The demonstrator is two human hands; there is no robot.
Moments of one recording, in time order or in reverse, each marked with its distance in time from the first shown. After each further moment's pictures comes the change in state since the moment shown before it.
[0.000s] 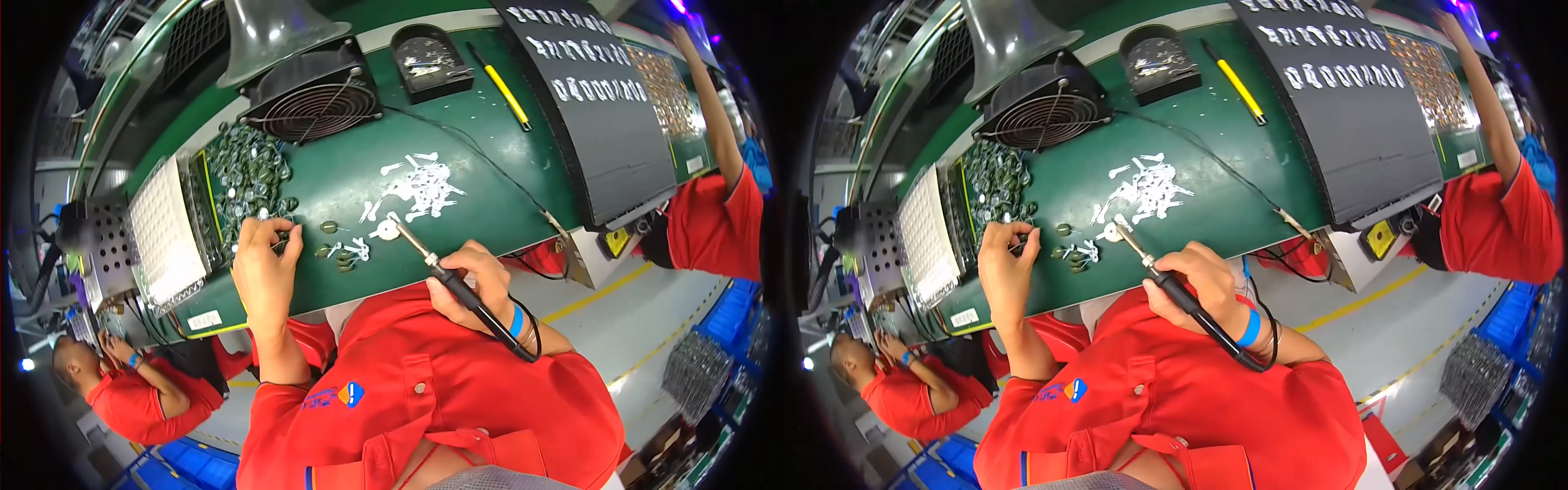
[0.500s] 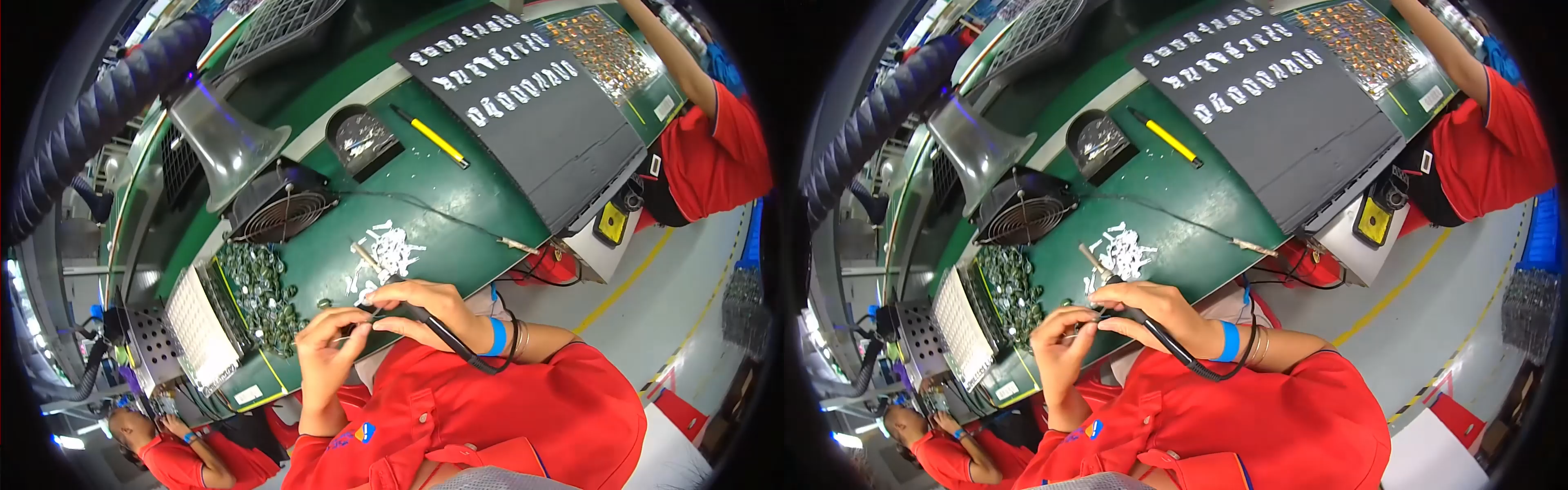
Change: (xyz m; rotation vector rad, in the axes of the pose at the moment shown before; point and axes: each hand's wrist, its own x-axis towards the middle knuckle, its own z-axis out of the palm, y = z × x) left_hand -0.015 0.057 0.006 -0.704 -0.235 0.237; right_hand 0.030 0.002 0.008 0.237 0.028 0.034
